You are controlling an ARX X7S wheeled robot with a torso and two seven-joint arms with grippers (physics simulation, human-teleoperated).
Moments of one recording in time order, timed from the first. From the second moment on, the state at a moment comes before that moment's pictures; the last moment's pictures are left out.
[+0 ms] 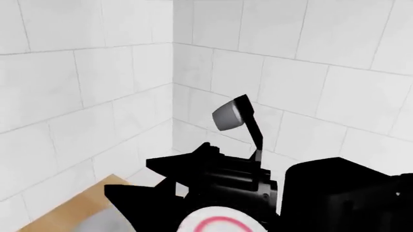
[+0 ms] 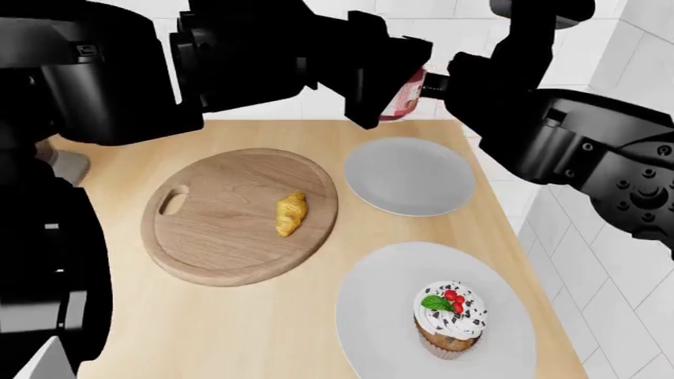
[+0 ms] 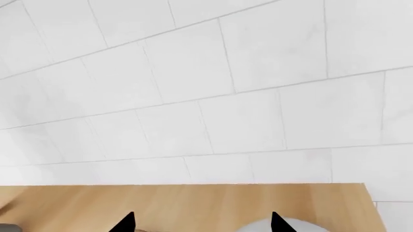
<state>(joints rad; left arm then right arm) -1.47 -0.22 0.15 -0.01 -1.36 -1.43 -0.13 1.53 0.66 -1.19 0.11 1.77 0.27 0.58</state>
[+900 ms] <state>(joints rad) -1.30 -0.43 0.32 -0.01 -1.12 -1.24 0.01 1.53 0.66 -1.18 0.14 1.74 0.24 0.64</state>
